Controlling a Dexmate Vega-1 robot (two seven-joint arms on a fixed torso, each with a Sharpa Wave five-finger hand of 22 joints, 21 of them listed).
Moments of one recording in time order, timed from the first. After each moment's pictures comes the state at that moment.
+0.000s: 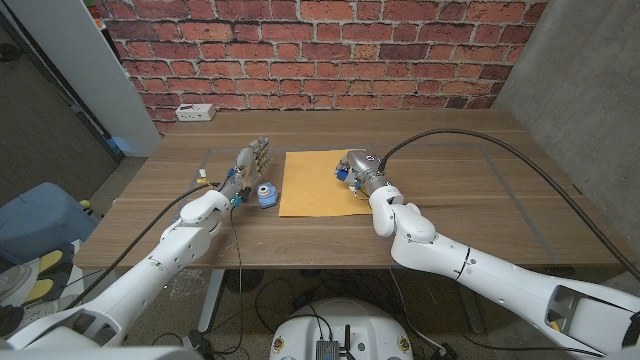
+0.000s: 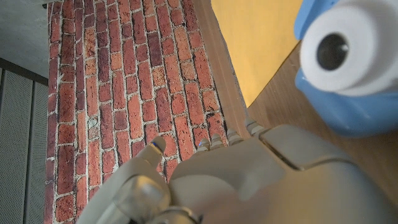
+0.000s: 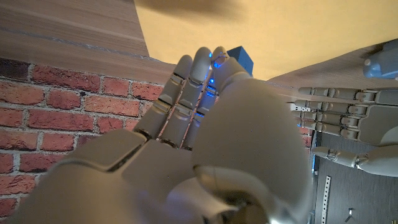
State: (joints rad) left arm 0.89 0.59 0.36 -1.32 -0.72 -0.25 -0.19; left_hand 0.07 0.09 0.50 0.14 0.28 -0.17 -0.02 0.18 0.17 -0.17 -0.04 0.20 0.18 -0.17 -0.01 0.18 0.17 -0.17 0.01 0.31 0.18; right arm -0.69 -0.56 -1.01 -1.87 -0.64 -0.72 -0.18; right_hand 1.34 0.14 0.27 -0.15 0.20 1.03 -0.09 0.28 0.23 0.89 -0.06 0.58 0.34 0.91 -0.12 0.82 0.84 0.68 -0.06 0.54 0.26
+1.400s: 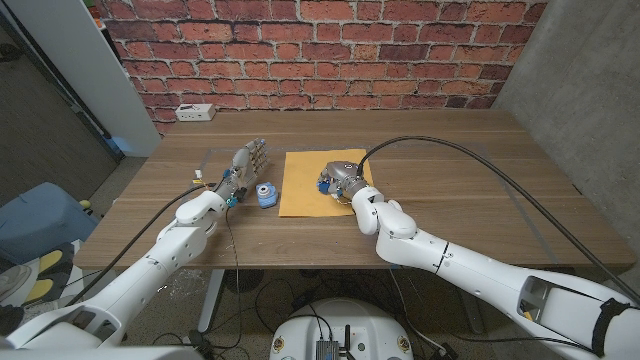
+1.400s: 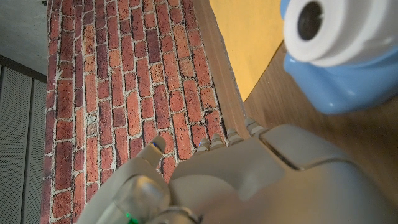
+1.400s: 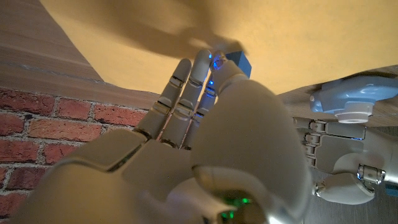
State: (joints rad) left arm 0.87 0.59 0.36 -1.28 -0.73 -0.27 -0.23; left_hand 0.07 0.09 0.49 0.13 0.28 -0.17 -0.02 0.18 0.17 -0.17 -0.04 0.20 0.18 -0.17 -0.01 0.18 0.17 -0.17 0.01 0.31 0.18; right arm -0.63 -0.46 -1.05 -1.74 -0.68 -0.64 -0.02; right_hand 1.37 0.14 0.28 -0.16 0.19 0.93 -0.11 0.19 0.23 0.83 -0.08 0.52 0.40 0.86 -0.11 0.68 0.83 0.60 -0.06 0.61 0.26
